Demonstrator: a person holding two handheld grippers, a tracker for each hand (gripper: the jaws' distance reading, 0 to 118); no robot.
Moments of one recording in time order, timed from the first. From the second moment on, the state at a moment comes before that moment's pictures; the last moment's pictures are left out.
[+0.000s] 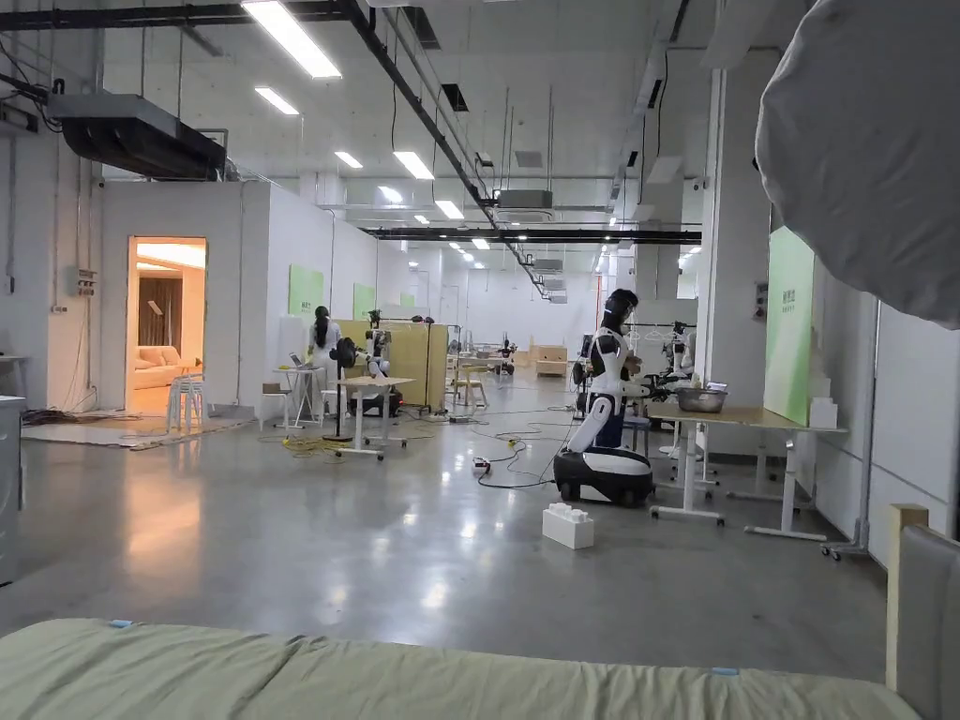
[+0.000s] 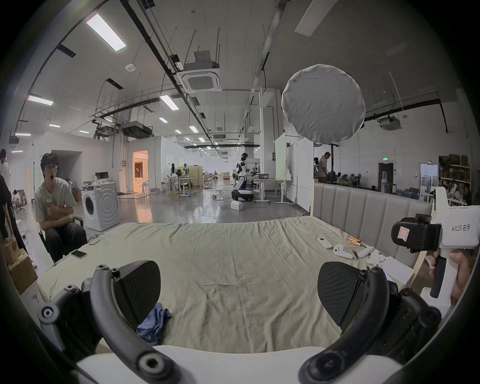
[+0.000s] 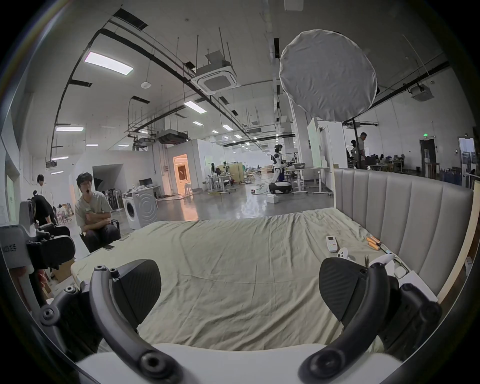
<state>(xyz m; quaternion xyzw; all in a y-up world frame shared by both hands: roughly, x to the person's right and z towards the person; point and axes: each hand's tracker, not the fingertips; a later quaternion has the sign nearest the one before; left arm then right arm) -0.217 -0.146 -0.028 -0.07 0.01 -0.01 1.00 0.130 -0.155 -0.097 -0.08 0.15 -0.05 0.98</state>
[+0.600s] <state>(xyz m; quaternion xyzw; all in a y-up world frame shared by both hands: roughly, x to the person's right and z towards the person) -0.212 -0.132 -0.021 -0.07 0.02 0.02 1.00 0.090 -0.138 -0.088 -0.16 0.11 -0.07 0.98</state>
